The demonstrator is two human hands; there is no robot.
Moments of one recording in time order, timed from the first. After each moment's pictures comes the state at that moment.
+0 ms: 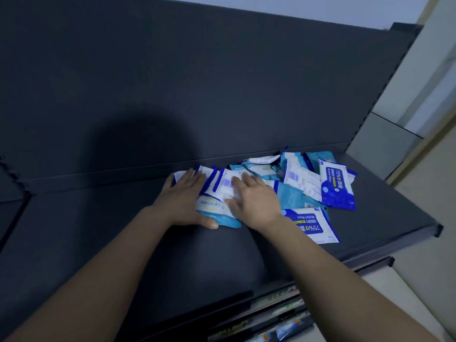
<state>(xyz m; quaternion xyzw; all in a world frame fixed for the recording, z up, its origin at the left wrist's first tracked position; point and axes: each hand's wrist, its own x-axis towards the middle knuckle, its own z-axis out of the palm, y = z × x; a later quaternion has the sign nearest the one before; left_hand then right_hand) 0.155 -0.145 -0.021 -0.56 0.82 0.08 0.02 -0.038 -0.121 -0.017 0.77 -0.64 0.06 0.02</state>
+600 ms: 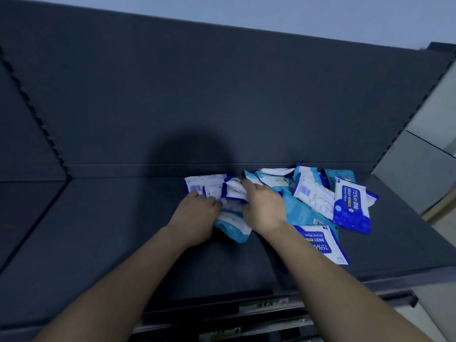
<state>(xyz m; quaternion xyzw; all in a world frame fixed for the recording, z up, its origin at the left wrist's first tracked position) 0.127 -0.099 -0.023 -0.53 0.84 -0.12 -0.01 -0.043 -0.122 -0.010 0.78 -0.61 0.13 0.03</state>
